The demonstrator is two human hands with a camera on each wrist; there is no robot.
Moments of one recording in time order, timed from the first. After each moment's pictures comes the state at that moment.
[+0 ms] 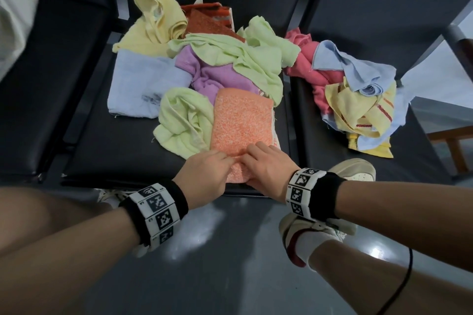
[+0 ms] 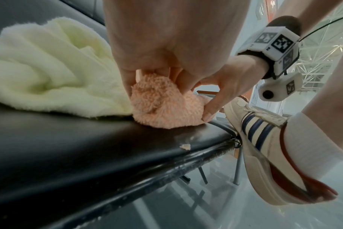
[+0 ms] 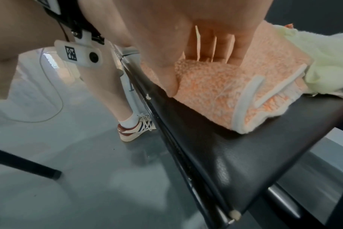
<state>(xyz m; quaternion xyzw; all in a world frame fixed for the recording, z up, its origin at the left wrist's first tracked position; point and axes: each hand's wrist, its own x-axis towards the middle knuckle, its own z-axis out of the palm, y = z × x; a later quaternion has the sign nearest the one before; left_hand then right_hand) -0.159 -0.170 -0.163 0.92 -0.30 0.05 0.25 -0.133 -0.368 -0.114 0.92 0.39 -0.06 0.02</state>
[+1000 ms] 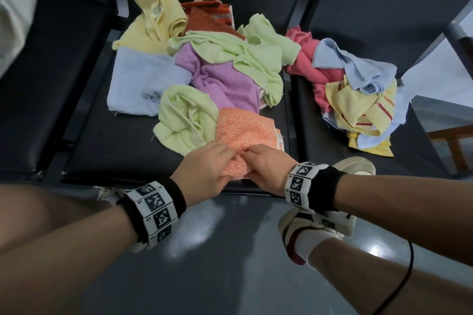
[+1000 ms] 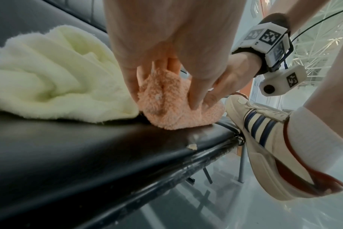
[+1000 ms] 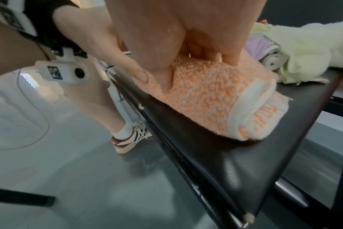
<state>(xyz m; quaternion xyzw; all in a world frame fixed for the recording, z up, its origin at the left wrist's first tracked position) -0.157 -0.167 -0.154 0.91 -0.29 0.05 0.31 -0.126 -0.365 -0.112 0.92 0.34 -0.18 -0.02</state>
